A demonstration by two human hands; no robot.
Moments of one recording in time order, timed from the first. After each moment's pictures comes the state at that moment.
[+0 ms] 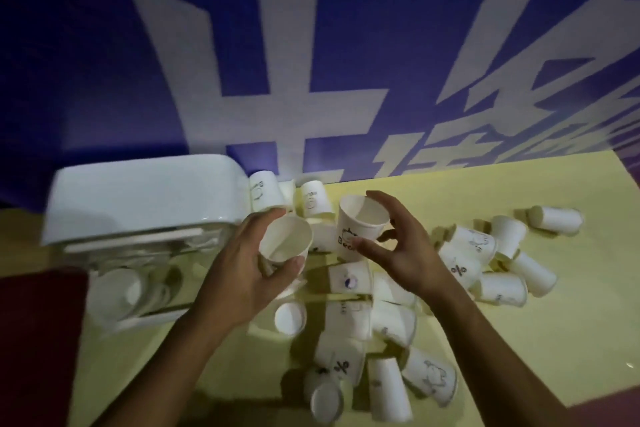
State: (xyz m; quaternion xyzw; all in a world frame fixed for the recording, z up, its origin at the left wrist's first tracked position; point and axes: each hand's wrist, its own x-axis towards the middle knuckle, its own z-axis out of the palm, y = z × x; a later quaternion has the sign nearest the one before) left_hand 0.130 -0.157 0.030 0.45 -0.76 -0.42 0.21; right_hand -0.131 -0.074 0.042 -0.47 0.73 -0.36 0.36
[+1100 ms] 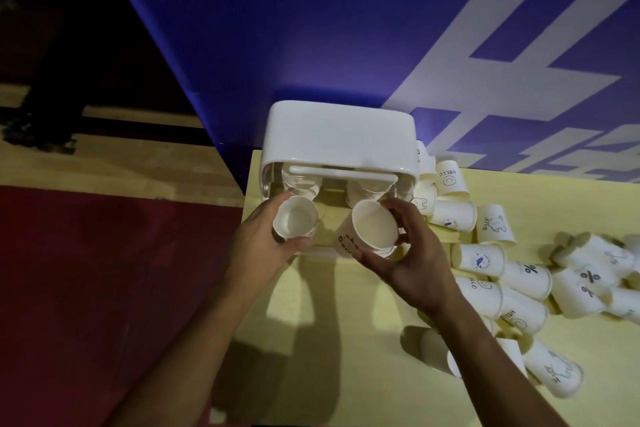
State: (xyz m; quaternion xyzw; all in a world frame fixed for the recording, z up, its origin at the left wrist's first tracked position) left_hand 0.362 -0.164 -0.010 0.60 -0.67 -0.38 0.24; right_hand 0.125 -0.094 0.037 -0.59 0.66 -0.37 0.28
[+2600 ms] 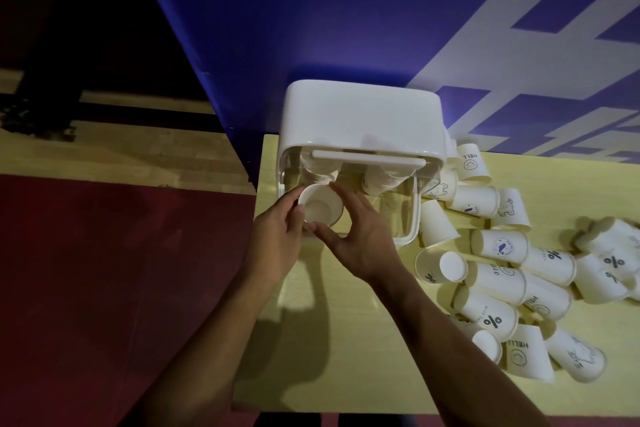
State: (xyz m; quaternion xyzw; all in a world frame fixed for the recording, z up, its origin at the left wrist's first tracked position) left_hand 0.368 -0.166 -0.033 0.60 -0.62 -0.44 0.25; right_hand 0.205 -0.134 -0.030 -0.61 0.69 -0.28 0.28
